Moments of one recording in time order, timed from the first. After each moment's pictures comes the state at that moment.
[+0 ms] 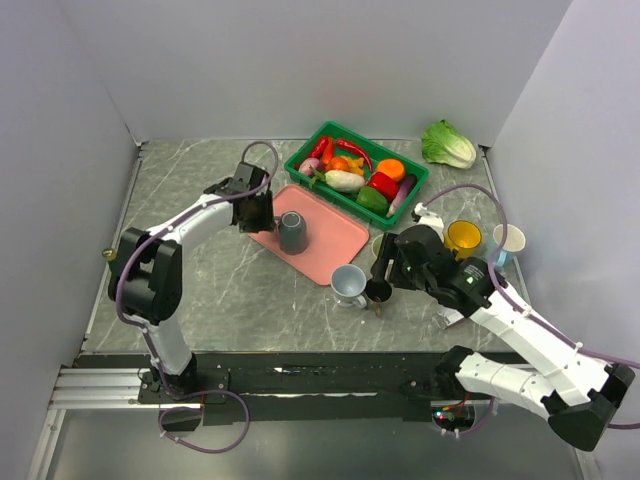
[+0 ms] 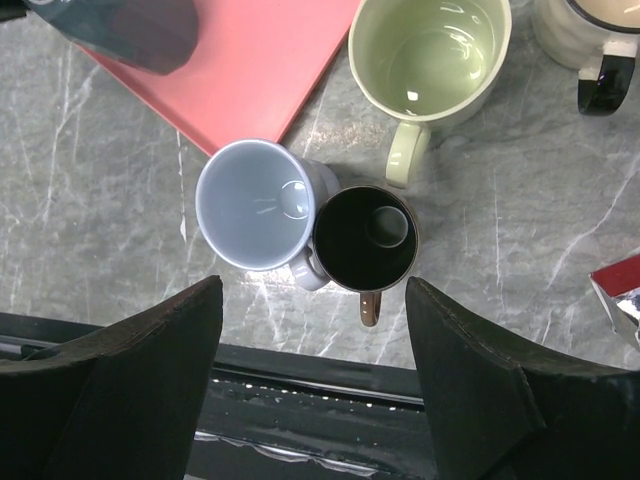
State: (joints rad) left arm -0.38 1.79 1.35 -0.54 -0.04 -0.43; right arm 0.73 0.92 0.97 -0.87 0.31 0.77
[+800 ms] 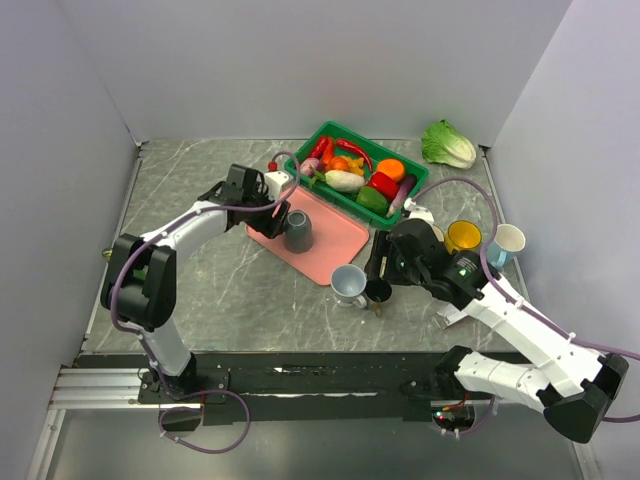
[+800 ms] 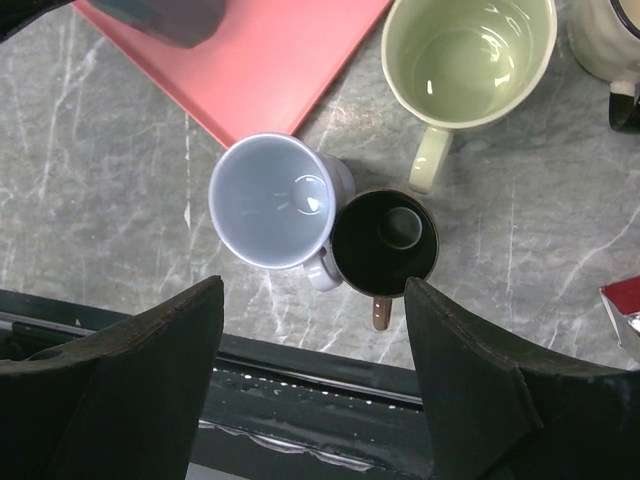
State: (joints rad) left arm -0.37 1.72 1.21 -0.32 0.25 0.22; right arm 0.73 0.98 1.01 -0.86 0.26 0.72
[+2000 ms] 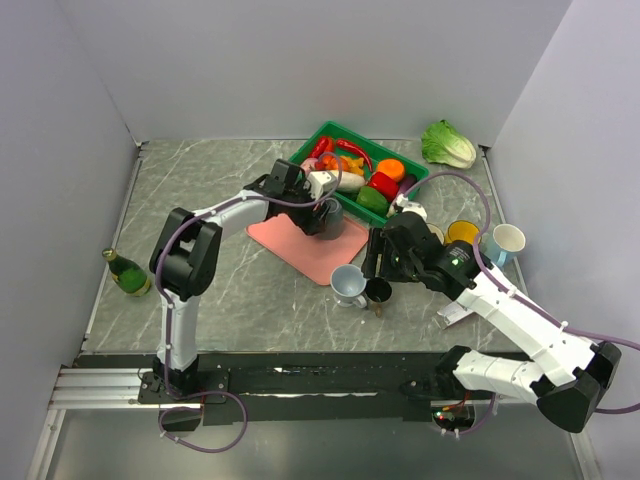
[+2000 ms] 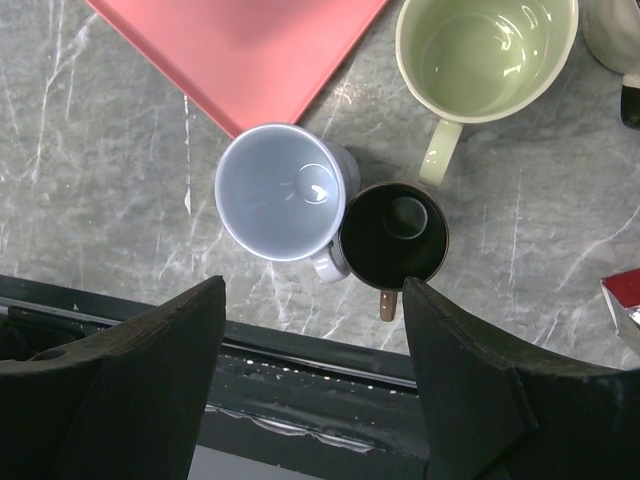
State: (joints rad) left arm -0.50 2.06 1.52 -0.26 0.46 0.27; right arm 0.73 1.06 1.08 -0.91 0.23 0.71
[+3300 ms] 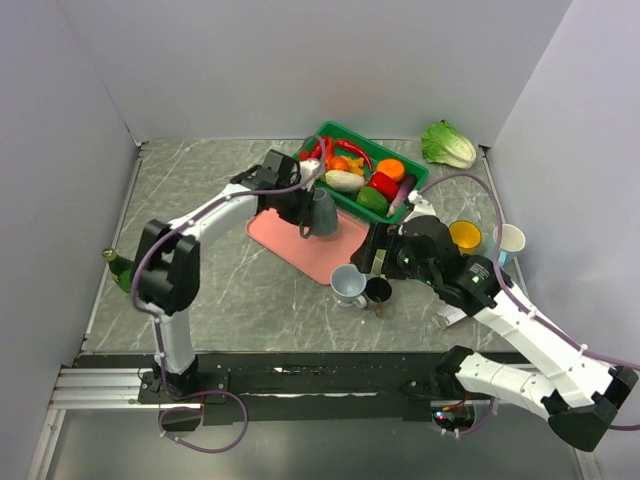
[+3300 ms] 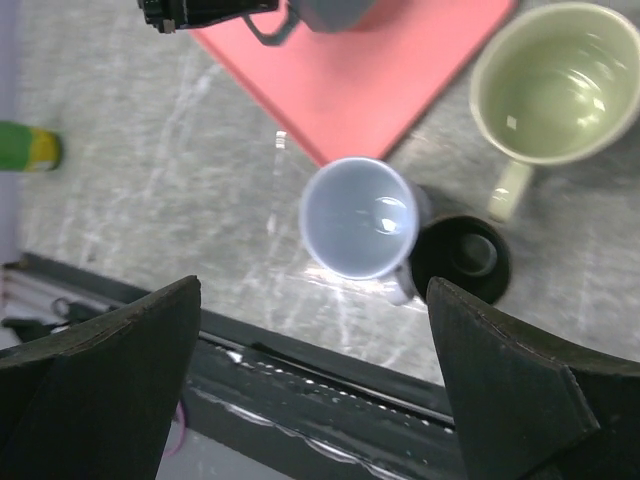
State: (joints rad) left arm -0.51 1.94 1.55 -0.50 0.35 0.00; right arm 0.73 0.94 1.03 -0.75 0.17 0.74
